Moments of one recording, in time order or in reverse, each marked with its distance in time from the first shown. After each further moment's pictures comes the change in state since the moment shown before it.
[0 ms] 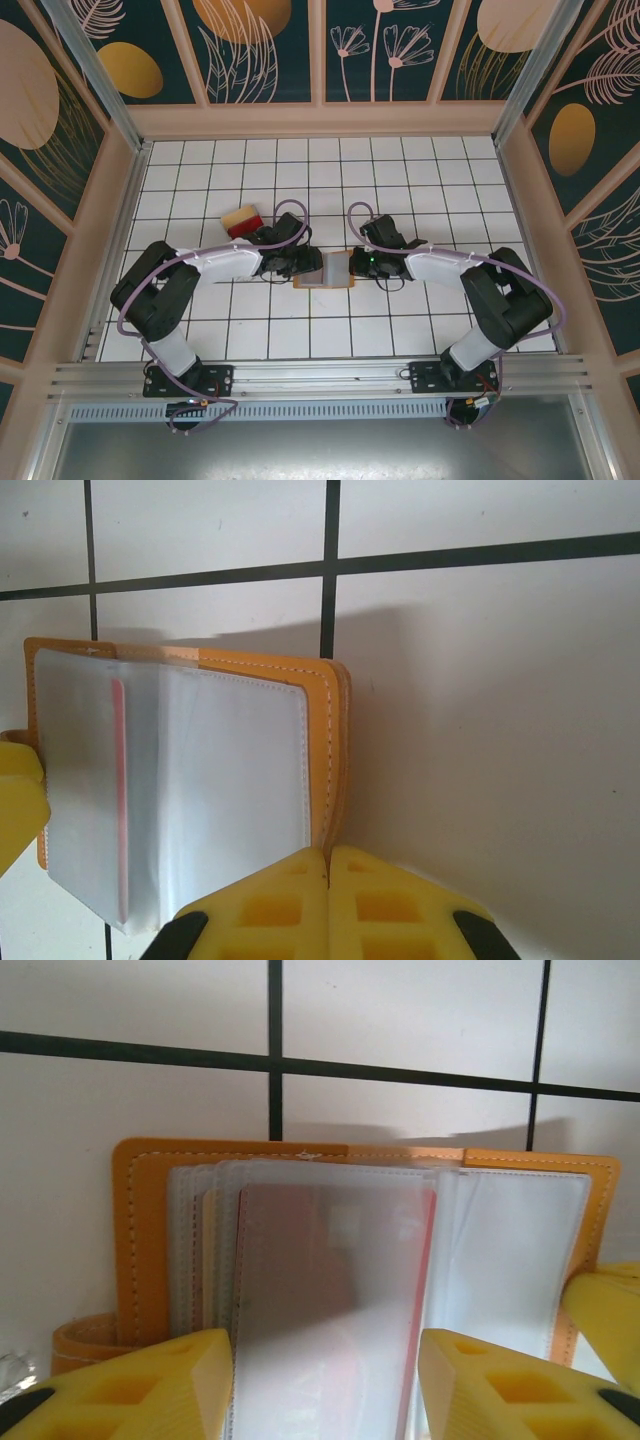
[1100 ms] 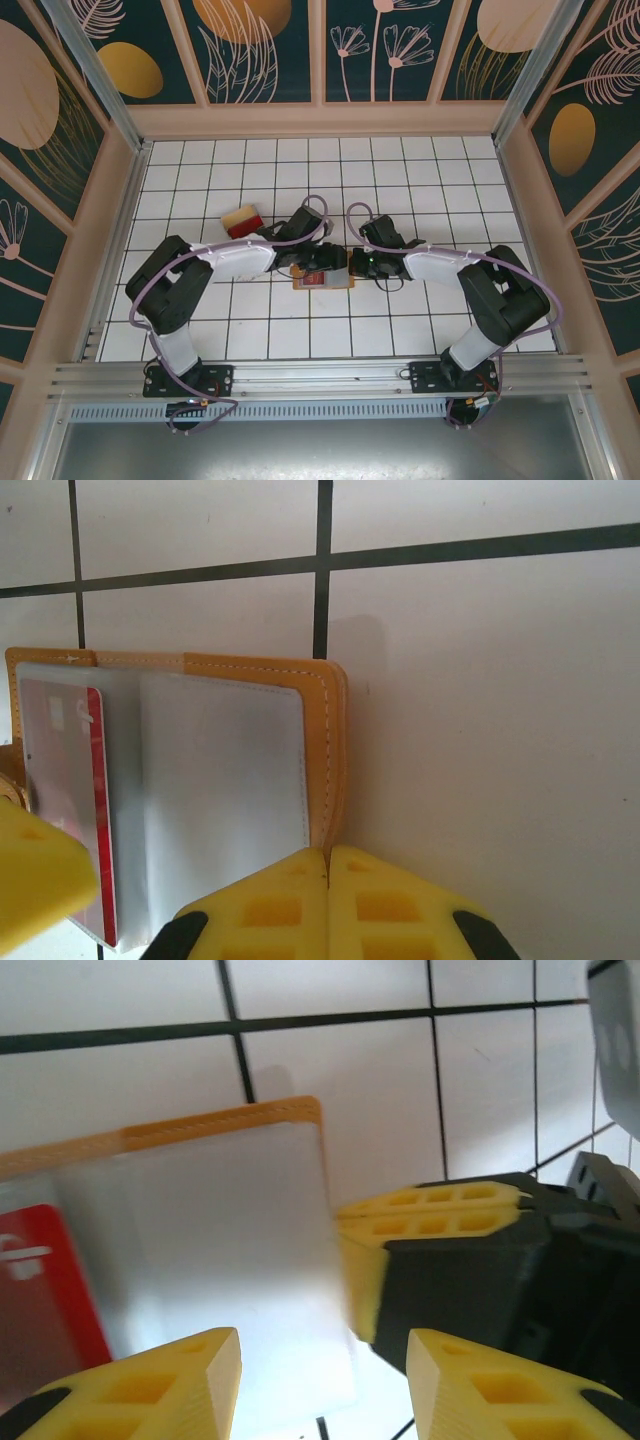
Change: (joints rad) left arm -0.055 0.080 0.114 0.090 0.234 0.056; right arm 0.000 0.019 0.001 0.011 -0.002 0.003
